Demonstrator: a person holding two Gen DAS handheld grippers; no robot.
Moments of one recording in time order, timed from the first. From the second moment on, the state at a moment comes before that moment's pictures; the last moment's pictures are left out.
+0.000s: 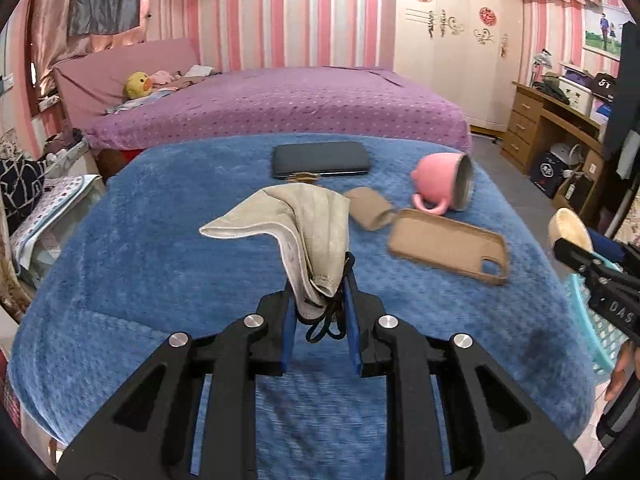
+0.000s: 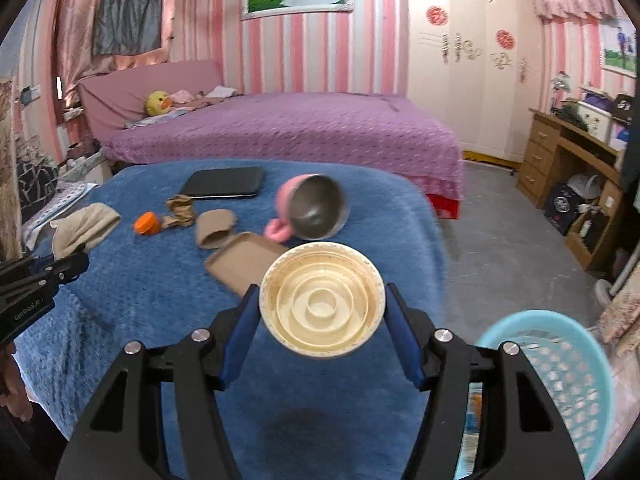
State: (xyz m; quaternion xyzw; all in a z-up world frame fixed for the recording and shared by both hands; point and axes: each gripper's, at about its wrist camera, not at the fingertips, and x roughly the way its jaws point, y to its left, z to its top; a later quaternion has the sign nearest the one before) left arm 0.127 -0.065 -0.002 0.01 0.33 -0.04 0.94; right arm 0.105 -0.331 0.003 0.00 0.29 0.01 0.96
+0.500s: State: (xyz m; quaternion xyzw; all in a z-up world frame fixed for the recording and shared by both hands) left arm 0.121 -0.207 -0.027 0.04 0.33 -0.16 0.93; right arm 0.036 -0.470 0.008 0.00 0.29 -0.13 0.95
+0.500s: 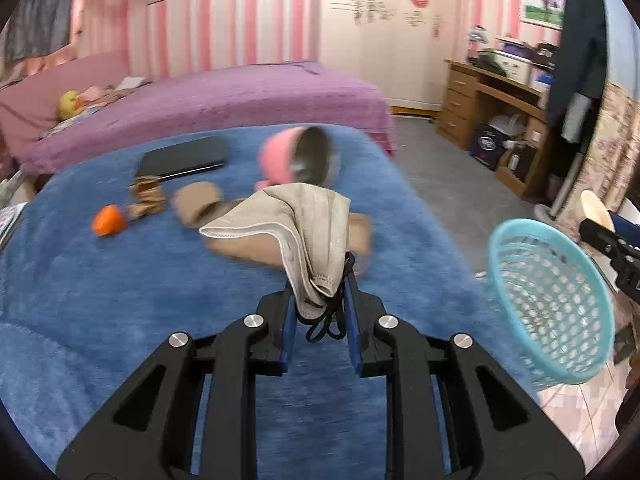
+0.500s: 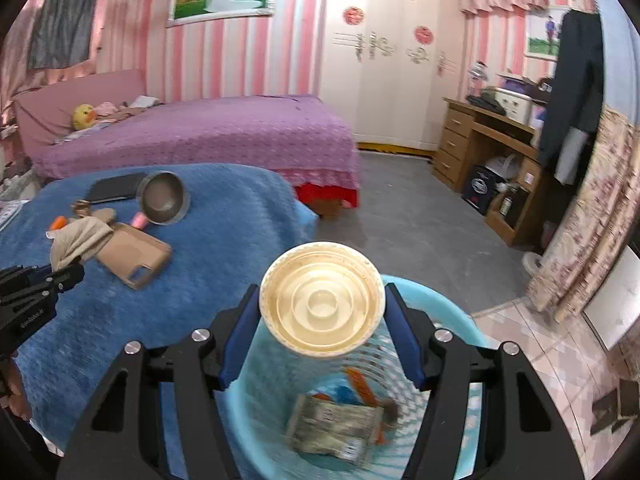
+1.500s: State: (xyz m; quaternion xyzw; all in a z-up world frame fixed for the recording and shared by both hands) left arm 0.086 -0.380 -0.034 0.12 0.30 -0.29 0.90; right arm -0.003 -0.569 -0.027 0.05 0.30 -0.22 0.93
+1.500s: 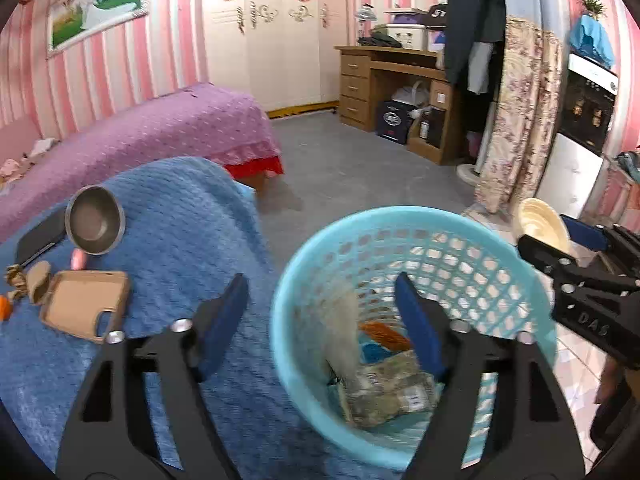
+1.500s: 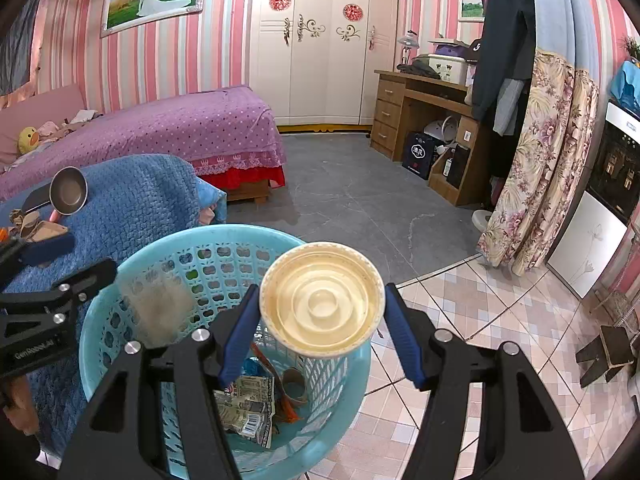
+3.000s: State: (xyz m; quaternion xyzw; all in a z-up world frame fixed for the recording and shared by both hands) left arm 0.171 -0.114 0.009 0.06 0.28 -0.07 0.96; right arm 0.080 -0.441 -0.017 0.06 0.28 -0.16 0.94
